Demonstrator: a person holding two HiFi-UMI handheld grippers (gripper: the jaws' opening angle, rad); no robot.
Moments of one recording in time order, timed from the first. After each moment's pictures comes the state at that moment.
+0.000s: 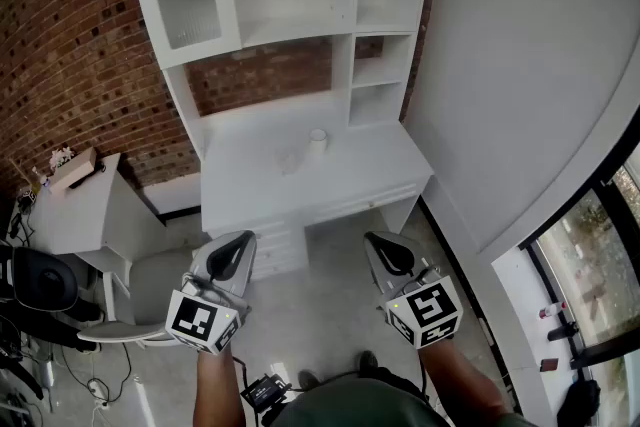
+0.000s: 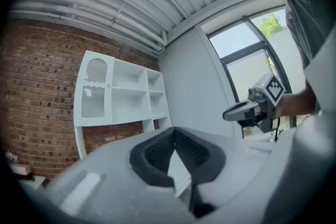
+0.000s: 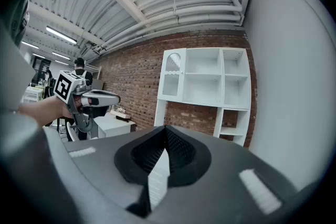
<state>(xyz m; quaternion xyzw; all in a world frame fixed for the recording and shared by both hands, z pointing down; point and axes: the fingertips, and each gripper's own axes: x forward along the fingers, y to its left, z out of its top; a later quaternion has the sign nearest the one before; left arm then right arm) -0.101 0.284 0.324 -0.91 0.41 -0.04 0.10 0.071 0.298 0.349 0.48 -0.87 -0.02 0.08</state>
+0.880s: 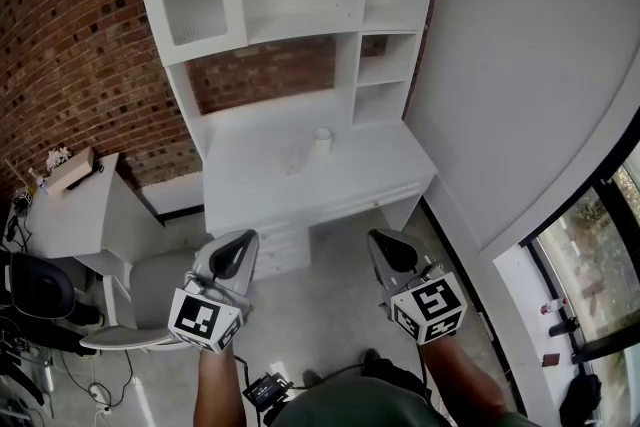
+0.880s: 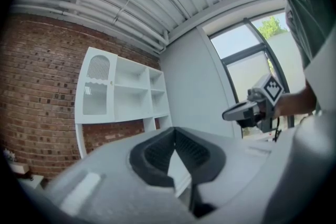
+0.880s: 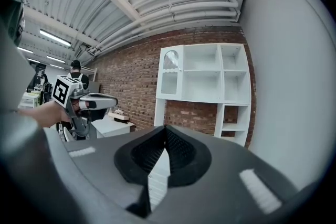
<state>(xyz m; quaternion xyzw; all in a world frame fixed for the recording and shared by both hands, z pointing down) -0.135 0.267 0.335 -0.91 0.40 -0.04 0.09 0.041 0.281 0.359 0.49 -0.87 0.00 0.07</state>
